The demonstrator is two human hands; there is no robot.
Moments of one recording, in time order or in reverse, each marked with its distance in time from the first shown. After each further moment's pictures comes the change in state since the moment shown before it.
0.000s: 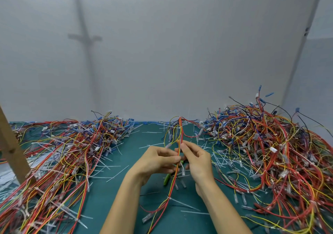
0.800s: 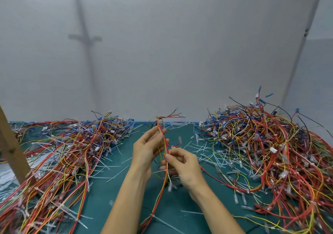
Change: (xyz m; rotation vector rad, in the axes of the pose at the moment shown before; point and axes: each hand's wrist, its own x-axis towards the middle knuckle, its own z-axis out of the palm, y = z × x) left_hand 0.005 0.011 0.005 -0.532 0.403 0.269; right_hand -0.013 0.005 0.015 -0.029 -0.281 0.086
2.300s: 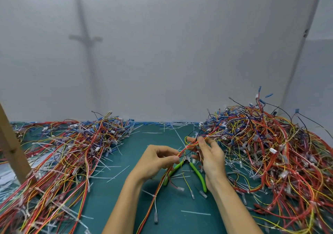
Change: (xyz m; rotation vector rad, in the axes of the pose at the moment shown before) left_hand 0.000 -0.011 -0.015 0.610 -0.437 0.017; right_hand 0.016 -0.012 -0.046 0.060 0.335 -0.191
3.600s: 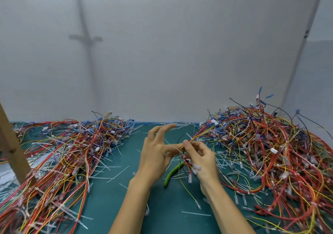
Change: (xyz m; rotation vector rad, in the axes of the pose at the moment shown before) left_hand 0.005 0.006 0.009 0.910 0.388 0.555; right_hand -0.011 0.008 0.012 -0.062 -0.071 0.016
